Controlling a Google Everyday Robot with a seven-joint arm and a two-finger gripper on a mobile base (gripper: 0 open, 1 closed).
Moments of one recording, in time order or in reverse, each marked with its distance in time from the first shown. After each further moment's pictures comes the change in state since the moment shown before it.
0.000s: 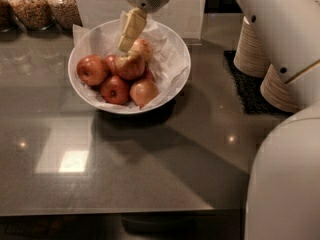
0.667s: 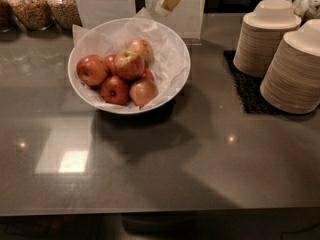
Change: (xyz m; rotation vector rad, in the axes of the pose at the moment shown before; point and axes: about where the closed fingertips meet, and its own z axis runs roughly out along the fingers) arm -0.018 -0.011 -0.152 0.239 0.181 -0.054
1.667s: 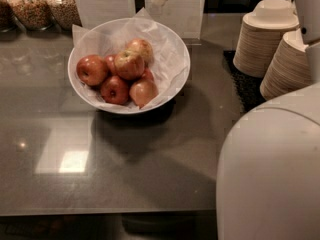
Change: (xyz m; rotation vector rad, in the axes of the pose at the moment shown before) arm 0.004 -0.025 0.027 -0.101 0.134 -0.048
